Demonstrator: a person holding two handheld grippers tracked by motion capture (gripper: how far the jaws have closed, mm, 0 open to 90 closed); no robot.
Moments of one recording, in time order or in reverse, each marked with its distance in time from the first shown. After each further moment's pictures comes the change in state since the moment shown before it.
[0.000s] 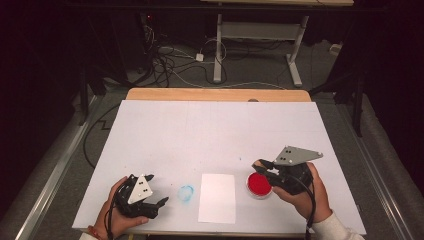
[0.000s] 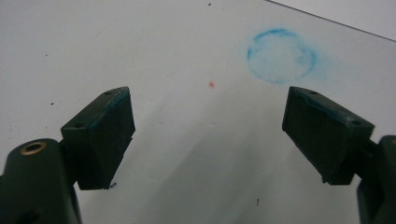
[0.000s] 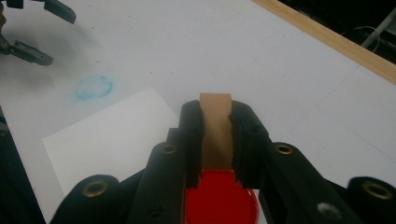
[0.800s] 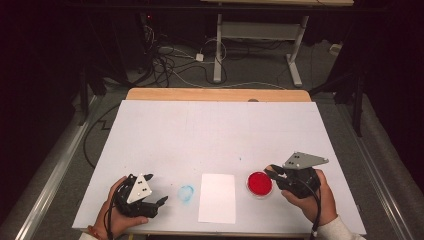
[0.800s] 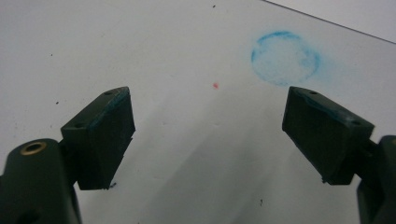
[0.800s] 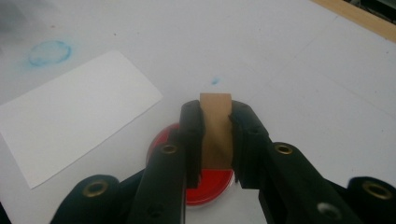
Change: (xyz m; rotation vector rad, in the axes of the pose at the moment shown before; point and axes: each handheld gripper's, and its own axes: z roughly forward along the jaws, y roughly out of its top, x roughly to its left) left arm 0.002 0.000 -0.001 -0.003 0.012 -0.006; right arm -0.017 -0.036 0.001 0.070 -0.073 0.066
